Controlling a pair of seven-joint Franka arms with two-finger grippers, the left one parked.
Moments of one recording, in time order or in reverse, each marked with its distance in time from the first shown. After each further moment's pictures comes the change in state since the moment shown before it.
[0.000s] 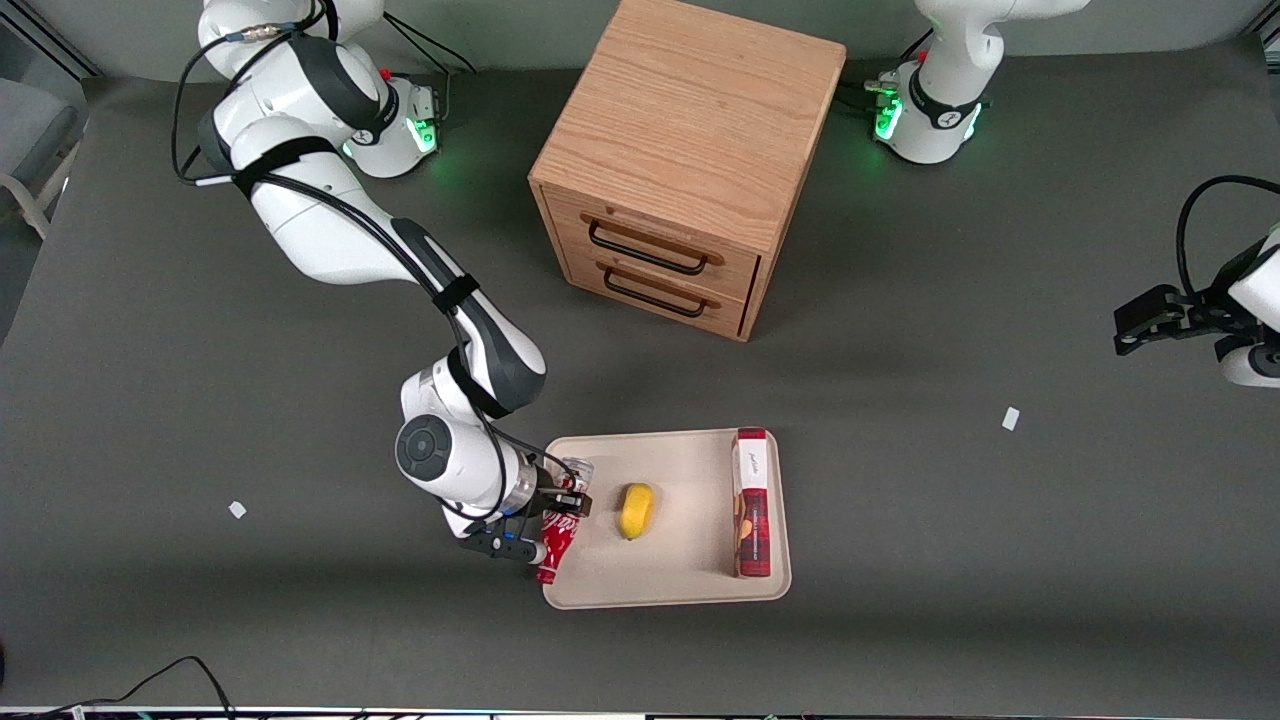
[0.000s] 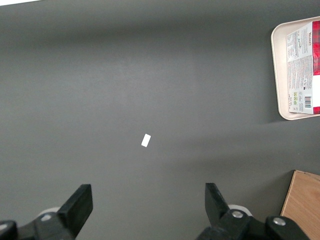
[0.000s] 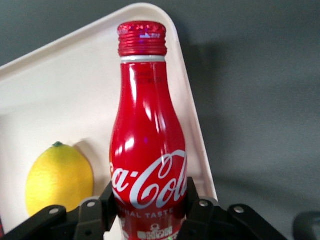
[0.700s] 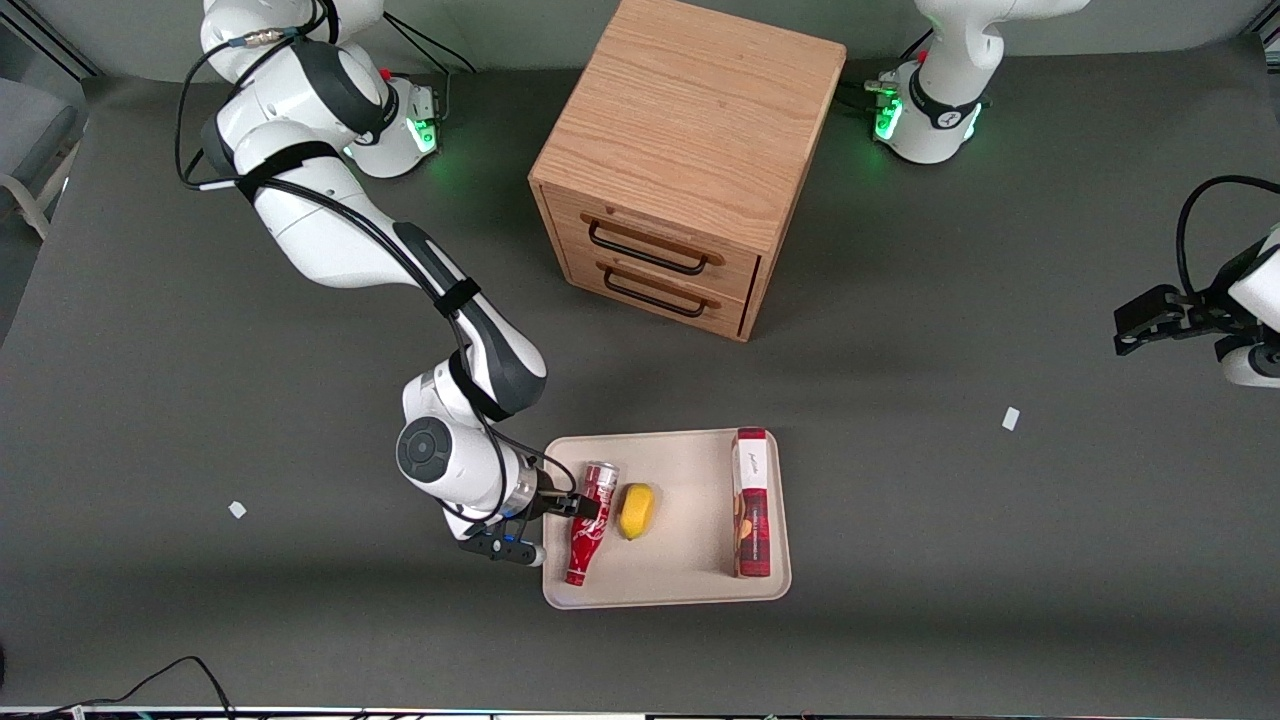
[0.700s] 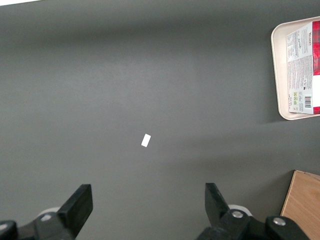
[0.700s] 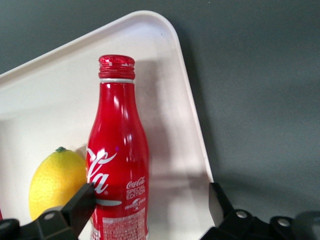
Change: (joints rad) arm 0.000 0.004 -0.001 0.013 0.000 0.003 0.000
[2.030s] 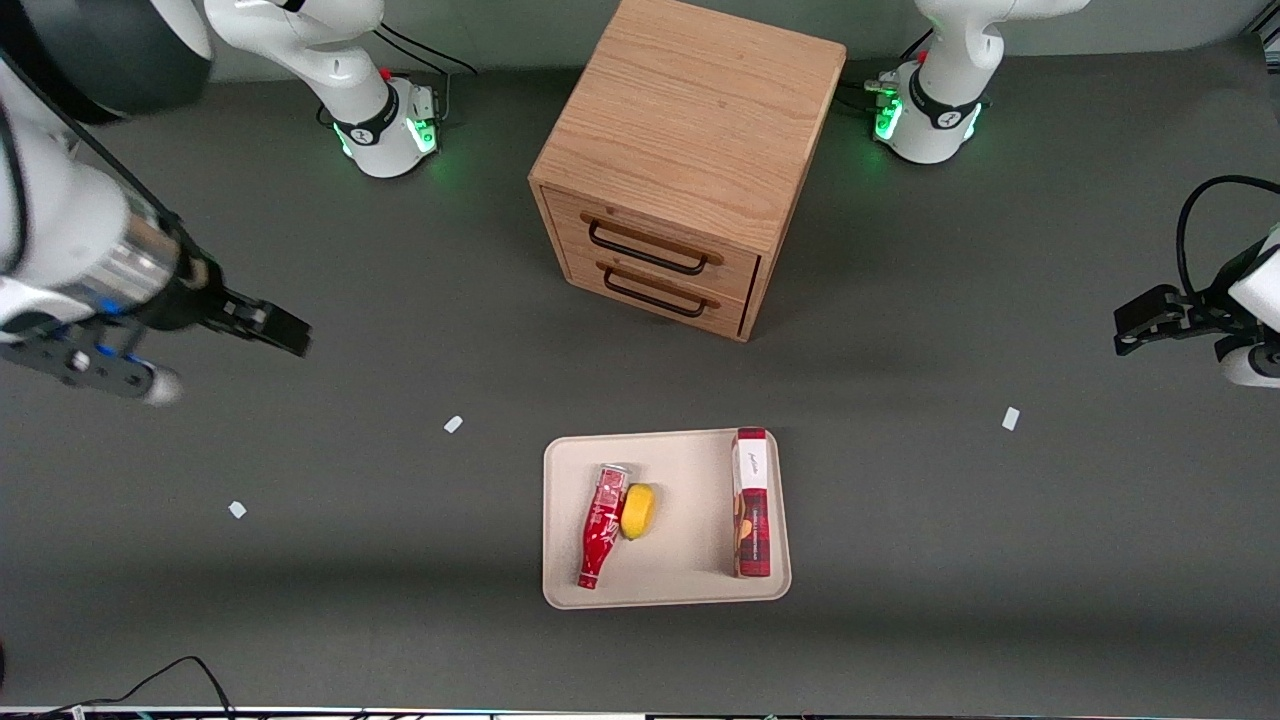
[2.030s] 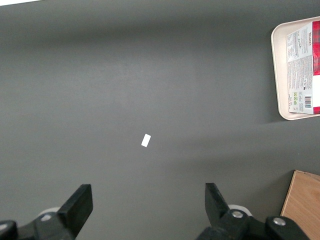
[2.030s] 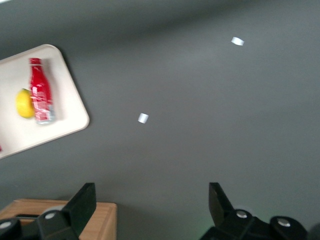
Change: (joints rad) arm -0.123 -0.796 -0.171 -0.021 -0.038 -1.022 -0.073
